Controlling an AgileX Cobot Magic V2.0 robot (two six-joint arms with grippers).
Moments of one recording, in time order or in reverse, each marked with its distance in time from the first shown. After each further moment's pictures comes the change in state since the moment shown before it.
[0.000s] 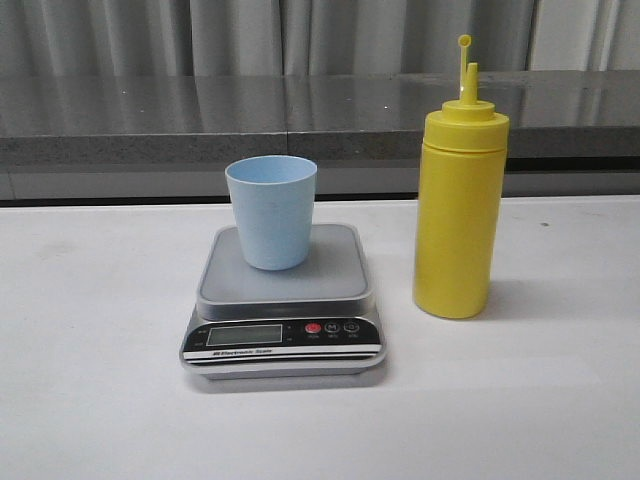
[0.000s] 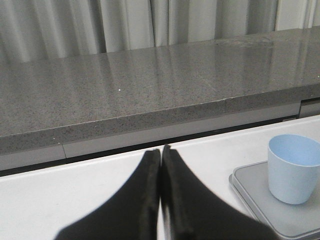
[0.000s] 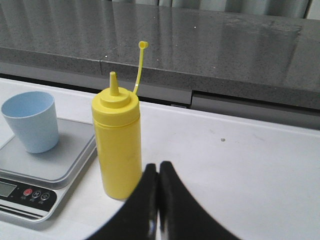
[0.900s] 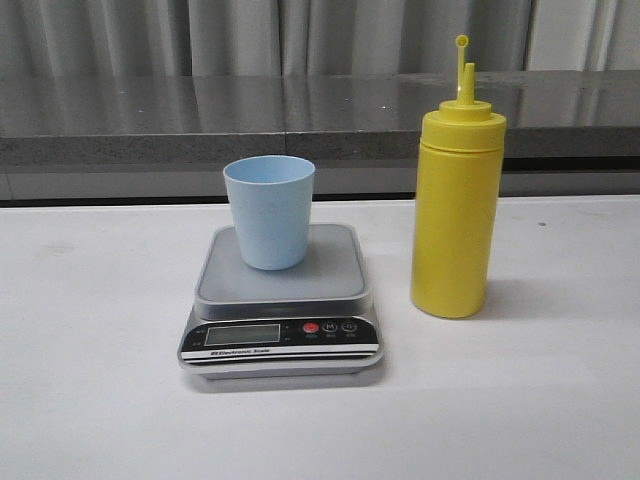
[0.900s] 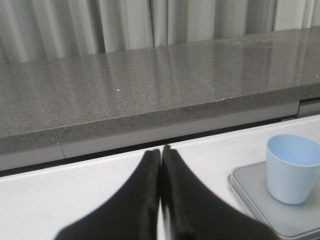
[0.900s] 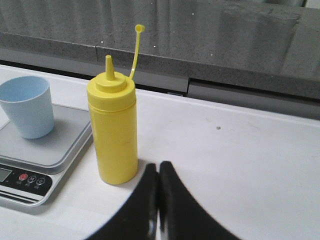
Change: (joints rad) left arm 0.000 0.000 0.000 0.000 0.000 0.000; right arm -0.005 -0.027 0.002 -0.017 0.057 0.000
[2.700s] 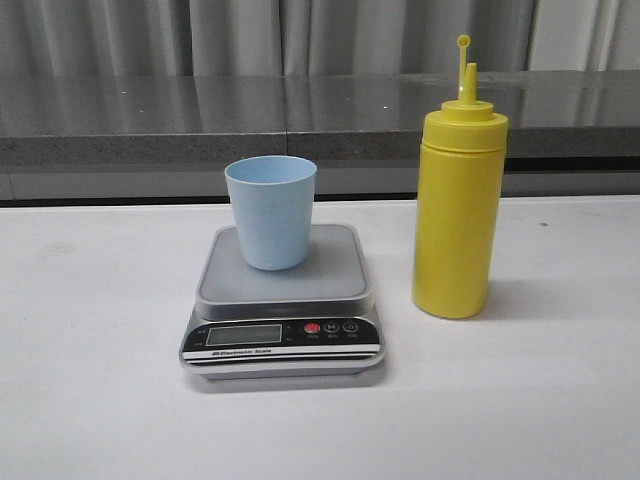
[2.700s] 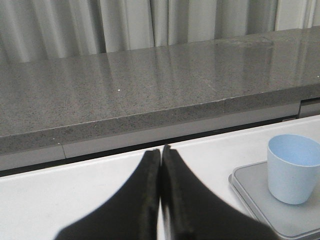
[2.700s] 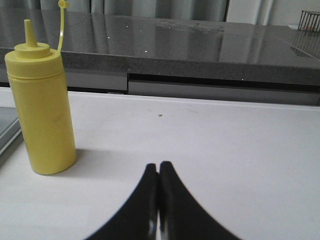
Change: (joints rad) left arm 0.000 0.000 0.000 0.000 -0.002 0.000; right arm -0.221 -0.407 0.351 -0.010 -0.082 0.000
